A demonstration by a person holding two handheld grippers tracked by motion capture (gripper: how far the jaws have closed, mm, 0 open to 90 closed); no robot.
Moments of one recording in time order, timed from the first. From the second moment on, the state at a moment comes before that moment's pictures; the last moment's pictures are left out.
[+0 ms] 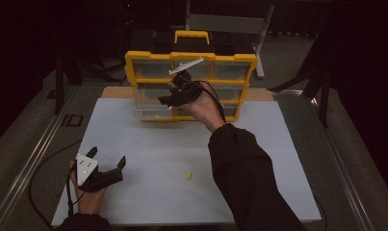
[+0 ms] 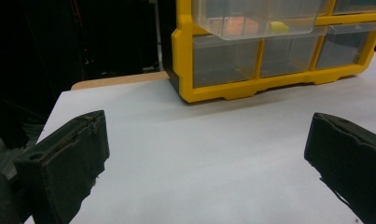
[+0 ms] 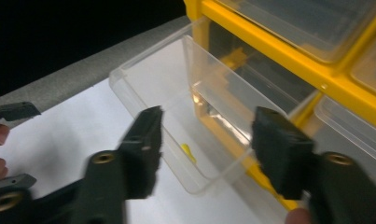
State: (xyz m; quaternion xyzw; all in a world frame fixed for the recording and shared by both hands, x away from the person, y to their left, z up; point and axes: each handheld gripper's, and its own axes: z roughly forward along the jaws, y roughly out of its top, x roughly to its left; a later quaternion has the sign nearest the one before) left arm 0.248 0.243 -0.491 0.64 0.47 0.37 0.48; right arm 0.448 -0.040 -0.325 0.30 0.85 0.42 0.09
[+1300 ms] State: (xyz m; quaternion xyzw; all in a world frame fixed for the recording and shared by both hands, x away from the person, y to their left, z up) left arm 0.248 0.242 -0.492 0.64 0.47 0.37 0.48; right arm 0.409 -0.070 -0.333 0.29 0.86 0.40 0.12
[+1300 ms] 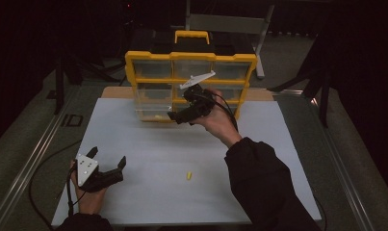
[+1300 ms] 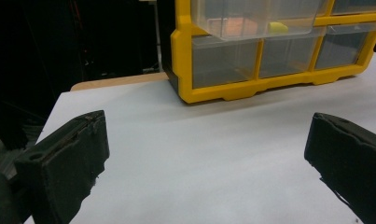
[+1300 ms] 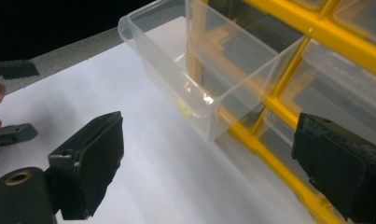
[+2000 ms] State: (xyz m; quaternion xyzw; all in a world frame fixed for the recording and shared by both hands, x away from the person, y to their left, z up) left arm 0.248 0.242 -0.492 0.64 0.47 0.37 0.48; right arm 0.388 -0.085 -0.362 0.27 0.88 0.38 0.12
